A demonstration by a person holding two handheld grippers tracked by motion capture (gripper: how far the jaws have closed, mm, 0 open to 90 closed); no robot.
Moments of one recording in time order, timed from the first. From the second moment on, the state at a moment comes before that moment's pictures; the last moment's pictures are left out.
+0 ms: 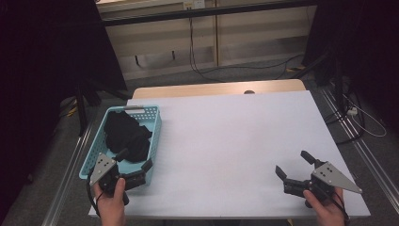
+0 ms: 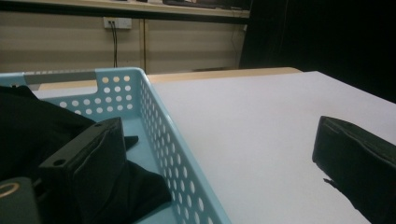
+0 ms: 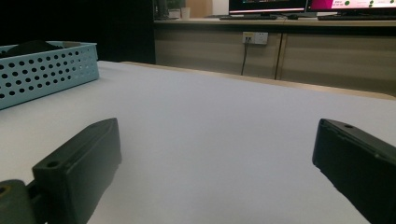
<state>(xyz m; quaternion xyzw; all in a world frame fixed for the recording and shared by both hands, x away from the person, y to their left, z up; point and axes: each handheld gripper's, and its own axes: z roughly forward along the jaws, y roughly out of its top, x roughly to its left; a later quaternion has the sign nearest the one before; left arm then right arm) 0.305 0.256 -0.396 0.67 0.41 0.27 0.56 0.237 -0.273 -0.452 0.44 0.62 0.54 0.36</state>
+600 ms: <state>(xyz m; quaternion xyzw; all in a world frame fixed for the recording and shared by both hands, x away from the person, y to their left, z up) 0.329 0.249 -0.374 0.67 0.40 0.27 0.56 0.236 -0.273 -0.452 0.43 0.62 0.54 0.36</state>
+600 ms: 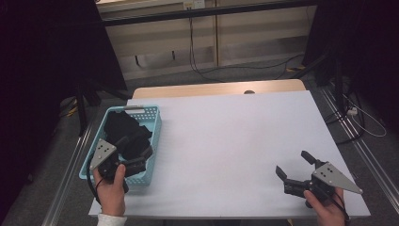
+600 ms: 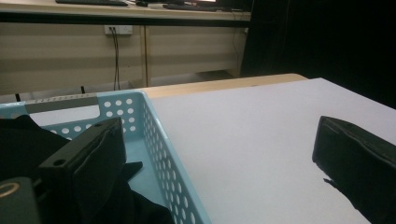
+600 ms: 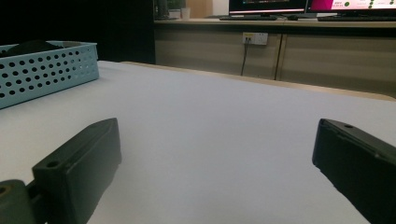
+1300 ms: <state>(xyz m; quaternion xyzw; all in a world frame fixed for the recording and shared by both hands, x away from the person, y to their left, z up) 0.361 0.246 -0.353 0.68 0.40 0.29 0.55 0.234 -0.275 -0.452 0.44 0.62 0.54 0.37</state>
